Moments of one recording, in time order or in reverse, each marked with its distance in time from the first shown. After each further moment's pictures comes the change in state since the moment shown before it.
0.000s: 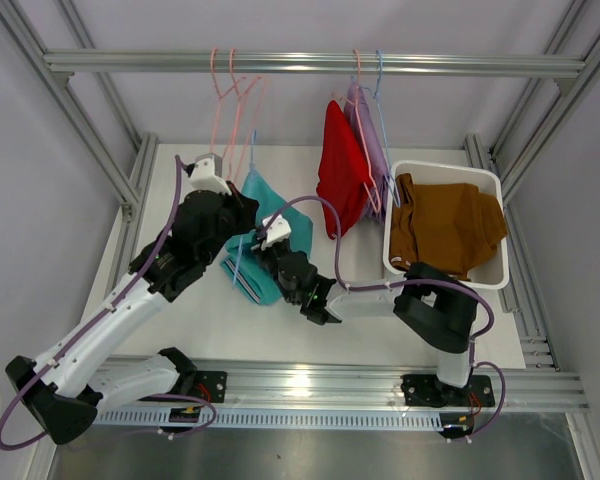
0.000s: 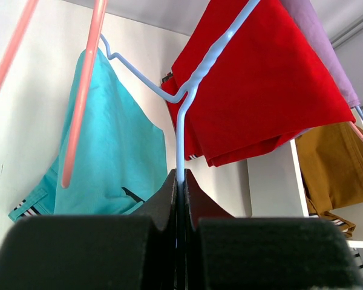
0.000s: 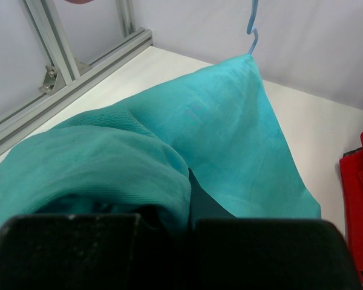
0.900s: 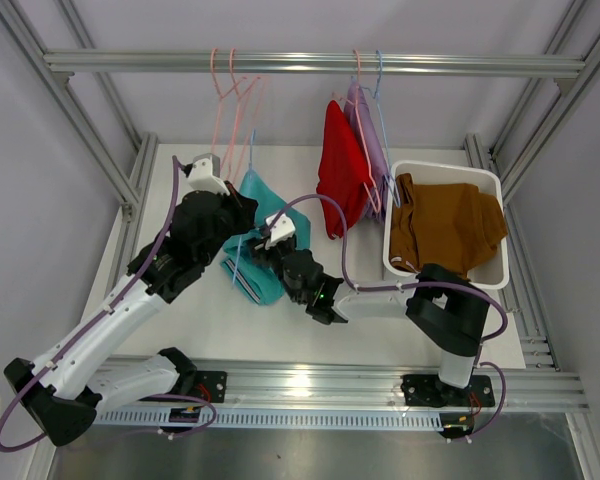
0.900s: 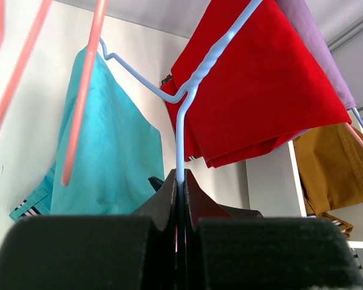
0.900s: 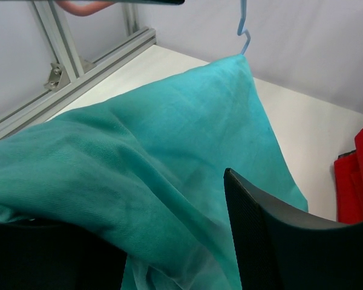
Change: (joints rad) left arm 0.000 -0.010 0.000 0.000 -0.003 0.000; right arm -0.006 -0.068 -0.031 -0.052 -0.029 -0.006
